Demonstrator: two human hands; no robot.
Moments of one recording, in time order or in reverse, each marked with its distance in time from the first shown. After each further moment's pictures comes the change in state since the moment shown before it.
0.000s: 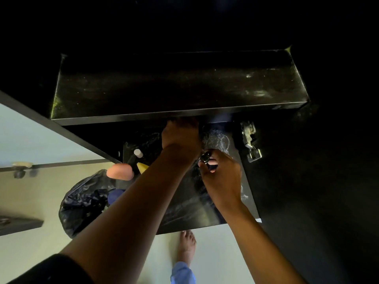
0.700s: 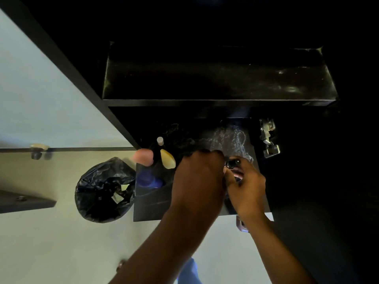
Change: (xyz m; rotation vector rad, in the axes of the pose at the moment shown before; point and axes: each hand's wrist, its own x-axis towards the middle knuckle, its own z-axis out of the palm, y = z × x) left_hand -0.136 -0.005 -0.028 -0.347 0.137 0.081; right_hand -0.043 0.008 -0.020 0.124 0.006 0.071
